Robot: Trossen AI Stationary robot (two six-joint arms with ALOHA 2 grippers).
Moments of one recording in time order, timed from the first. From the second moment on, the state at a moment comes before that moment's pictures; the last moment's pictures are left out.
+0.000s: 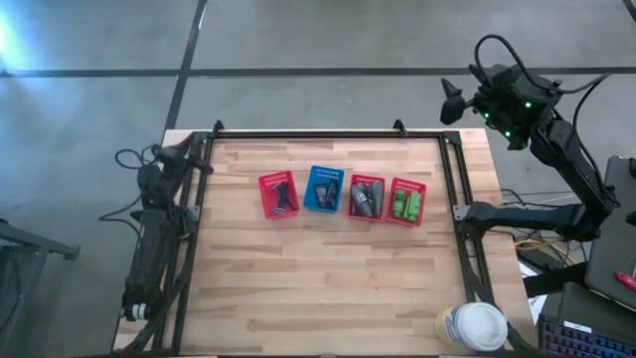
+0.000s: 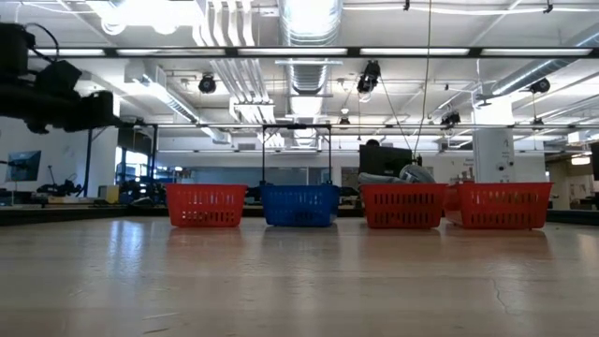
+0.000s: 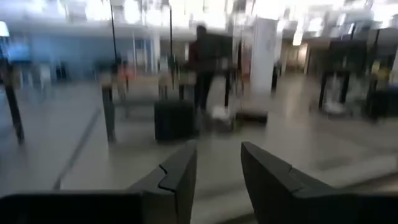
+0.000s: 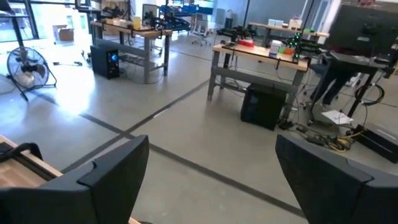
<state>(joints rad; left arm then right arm) 1.49 0.00 0.01 0.12 0.26 -0.01 -0.62 0.92 1.45 -0.66 0.47 -0.03</state>
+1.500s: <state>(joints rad) 1.49 0.10 0.01 0.05 0.21 -0.01 -0.62 0.88 1.32 -0.66 0.47 -0.03</state>
